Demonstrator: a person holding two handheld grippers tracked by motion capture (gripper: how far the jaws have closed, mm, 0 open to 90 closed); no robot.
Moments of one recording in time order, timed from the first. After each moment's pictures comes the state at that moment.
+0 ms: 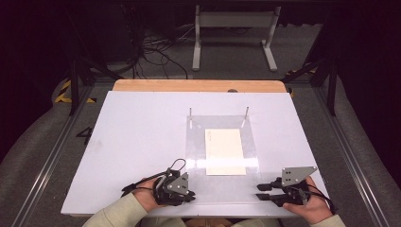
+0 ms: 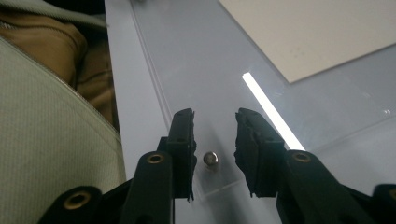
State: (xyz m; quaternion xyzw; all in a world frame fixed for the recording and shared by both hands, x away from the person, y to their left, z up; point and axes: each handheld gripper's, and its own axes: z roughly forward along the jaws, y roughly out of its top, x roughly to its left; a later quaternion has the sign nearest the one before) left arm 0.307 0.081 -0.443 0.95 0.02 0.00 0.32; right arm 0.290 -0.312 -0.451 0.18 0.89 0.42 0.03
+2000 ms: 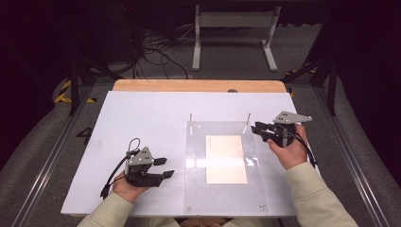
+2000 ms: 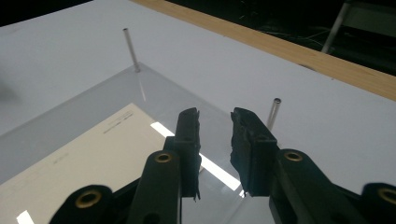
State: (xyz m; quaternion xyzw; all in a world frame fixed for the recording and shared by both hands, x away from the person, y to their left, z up) left arm 0.339 0.166 -0.442 0.86 0.26 0.07 0.44; right arm 0.416 -0.292 -0.388 0.36 0.78 0.46 0.22
